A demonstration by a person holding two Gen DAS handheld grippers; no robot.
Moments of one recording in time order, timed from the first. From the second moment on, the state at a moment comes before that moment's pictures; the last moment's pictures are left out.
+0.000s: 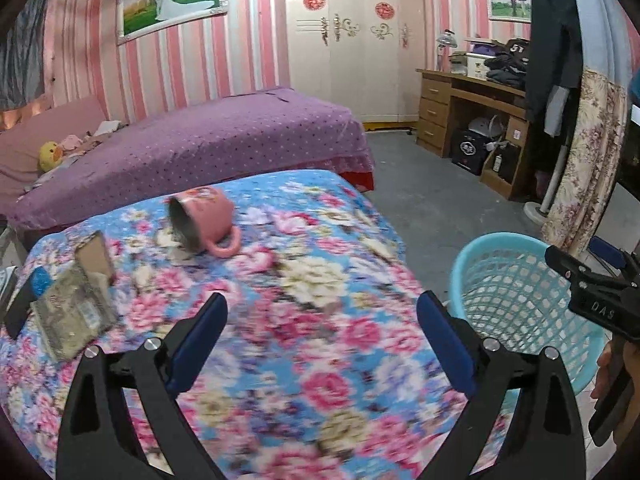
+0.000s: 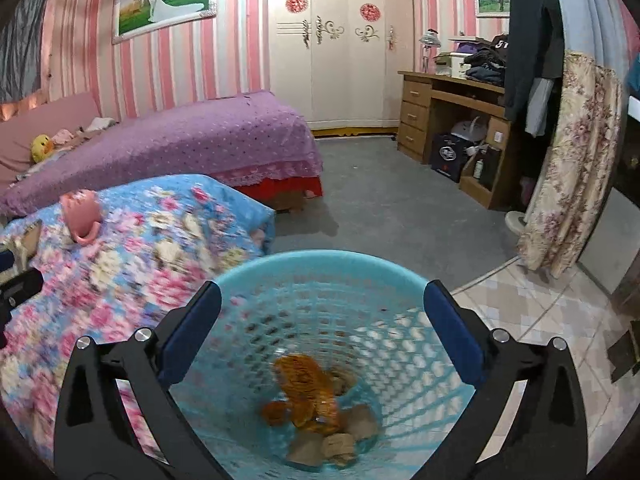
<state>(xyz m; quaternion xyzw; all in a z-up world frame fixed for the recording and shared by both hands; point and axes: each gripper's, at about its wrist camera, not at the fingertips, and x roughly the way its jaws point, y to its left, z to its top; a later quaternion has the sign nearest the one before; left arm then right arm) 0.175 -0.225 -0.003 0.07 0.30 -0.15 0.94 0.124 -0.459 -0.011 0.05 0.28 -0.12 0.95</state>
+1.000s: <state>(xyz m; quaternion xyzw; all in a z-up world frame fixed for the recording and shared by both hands) 0.212 0.049 -0.049 0.03 0.35 0.04 0.94 0.194 -0.268 -0.036 0.04 0.32 -0.03 0.95</state>
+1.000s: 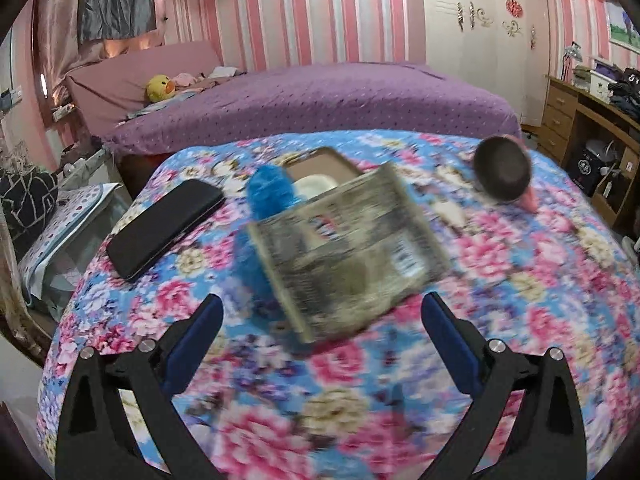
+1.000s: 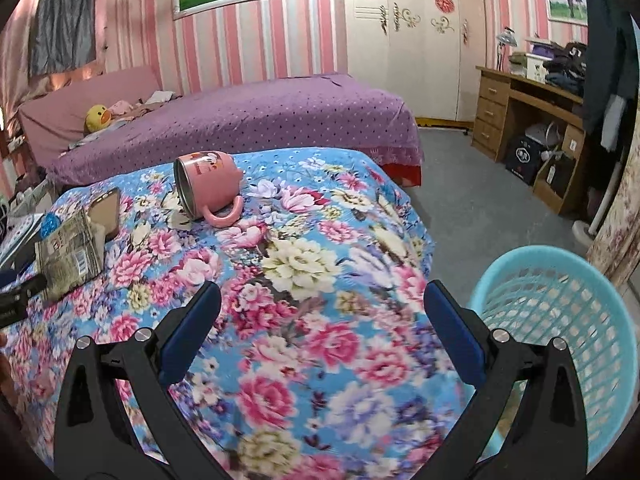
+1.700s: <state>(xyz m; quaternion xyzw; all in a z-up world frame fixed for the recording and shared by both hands) 0.251 0.070 -0.071 -0.04 0.39 -0.04 0.92 0.222 -0.236 -0.056 0.03 0.35 -0.01 0.94</state>
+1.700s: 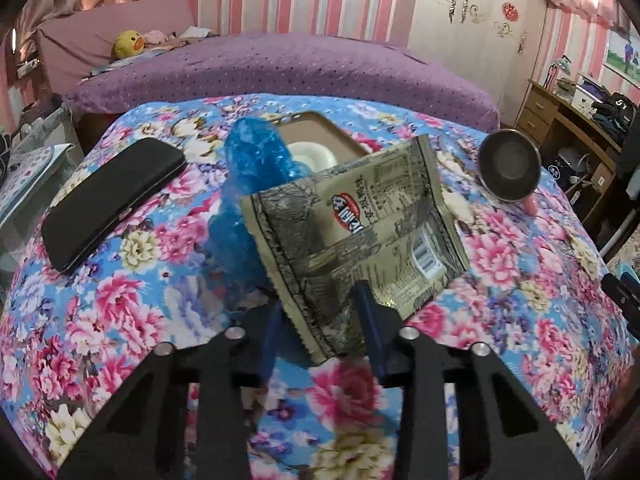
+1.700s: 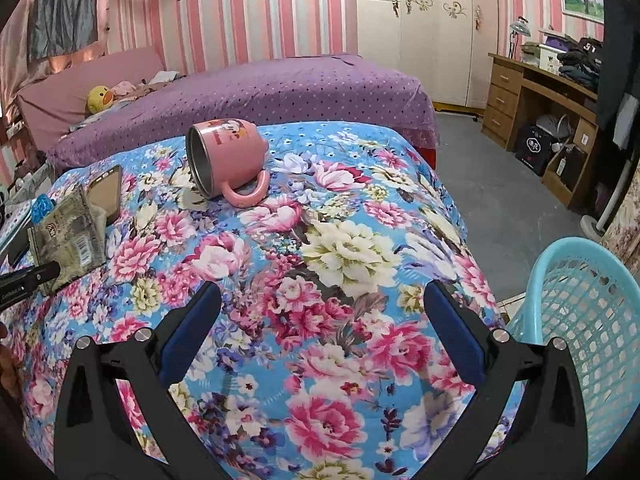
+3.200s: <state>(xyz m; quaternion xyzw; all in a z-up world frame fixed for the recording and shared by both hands) 0.181 0.183 -0.009 -0.07 0.28 0.07 0.96 0.282 -0.041 -0.053 -0.07 0.37 0.14 0.92</state>
